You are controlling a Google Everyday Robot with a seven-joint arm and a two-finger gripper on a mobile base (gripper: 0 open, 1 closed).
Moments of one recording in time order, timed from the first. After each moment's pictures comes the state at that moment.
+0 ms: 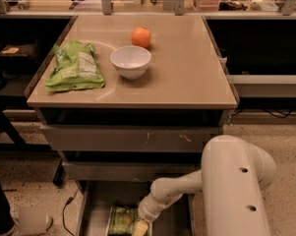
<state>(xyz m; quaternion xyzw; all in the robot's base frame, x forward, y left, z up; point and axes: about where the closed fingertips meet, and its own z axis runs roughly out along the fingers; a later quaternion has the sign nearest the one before) 0.421 0.053 0.227 -0.59 0.75 0.29 0.08</state>
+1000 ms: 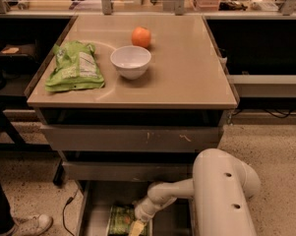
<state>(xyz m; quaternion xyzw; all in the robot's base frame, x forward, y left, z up) 0.446 0.076 0.161 -0.61 0.73 0.30 0.12</state>
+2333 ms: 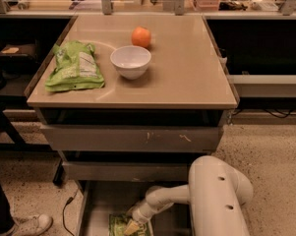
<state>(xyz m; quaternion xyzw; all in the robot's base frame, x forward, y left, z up) 0.456 0.092 0.123 -0.61 0.72 0.30 0.15</state>
